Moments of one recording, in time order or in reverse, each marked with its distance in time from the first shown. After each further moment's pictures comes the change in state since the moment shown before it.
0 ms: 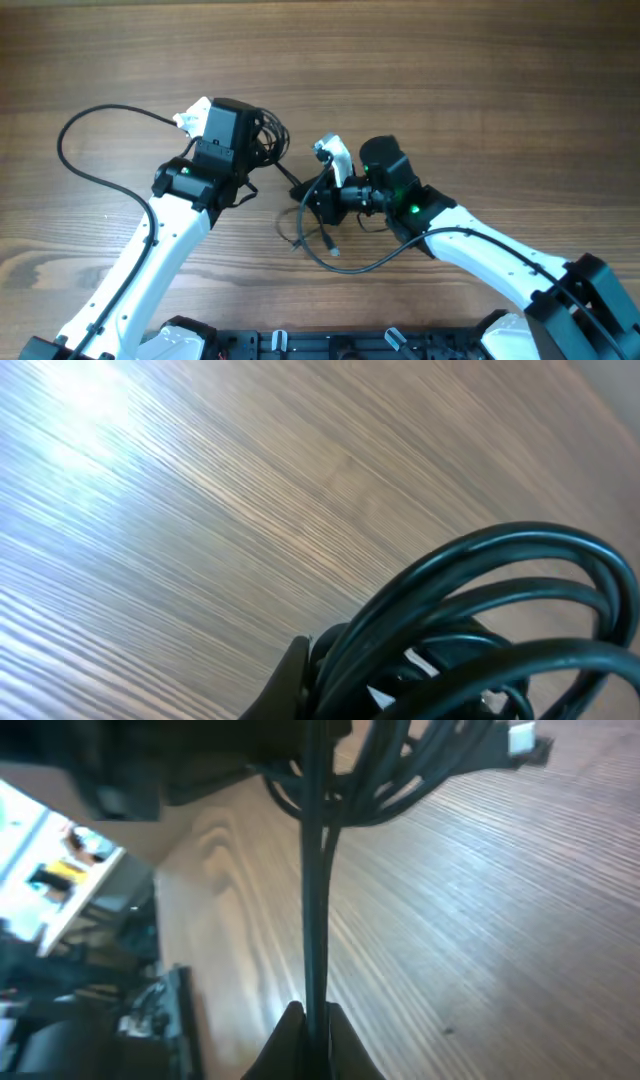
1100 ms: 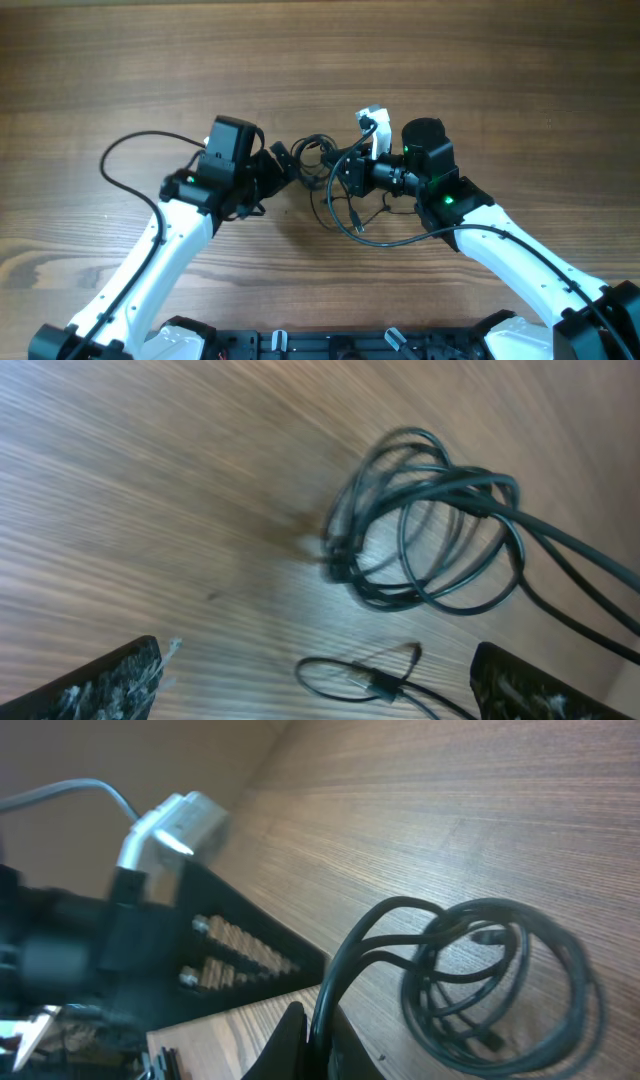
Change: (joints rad) left arm 0.019 0.007 -0.147 0.073 0.497 -0.023; right arm -0.151 -0.095 -0.001 -0.018 0.077 0.111
